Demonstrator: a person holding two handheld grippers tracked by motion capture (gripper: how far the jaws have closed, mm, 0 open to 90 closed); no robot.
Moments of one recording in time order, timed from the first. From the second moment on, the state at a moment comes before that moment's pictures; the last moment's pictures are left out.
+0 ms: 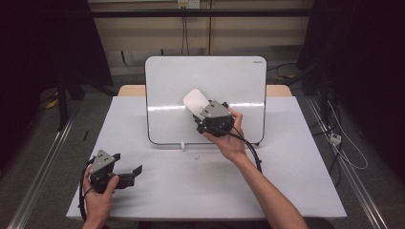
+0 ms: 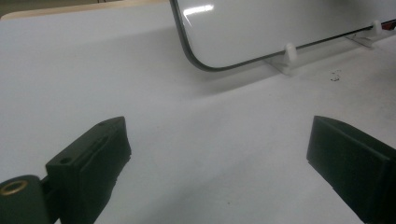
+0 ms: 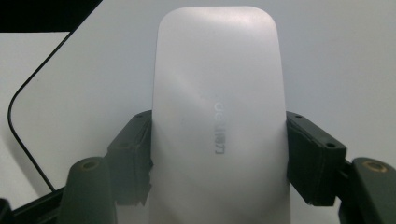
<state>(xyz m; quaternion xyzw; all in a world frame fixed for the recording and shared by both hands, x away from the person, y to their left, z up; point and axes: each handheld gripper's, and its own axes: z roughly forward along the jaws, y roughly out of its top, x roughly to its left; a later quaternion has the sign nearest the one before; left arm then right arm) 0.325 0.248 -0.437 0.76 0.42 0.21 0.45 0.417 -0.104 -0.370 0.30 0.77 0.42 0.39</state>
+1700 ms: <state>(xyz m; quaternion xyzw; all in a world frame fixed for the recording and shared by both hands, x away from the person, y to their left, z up) 0.323 0.247 -0.438 0.76 0.43 0.21 0.45 0.382 -0.212 -0.378 0.37 0.74 0.40 0.39</state>
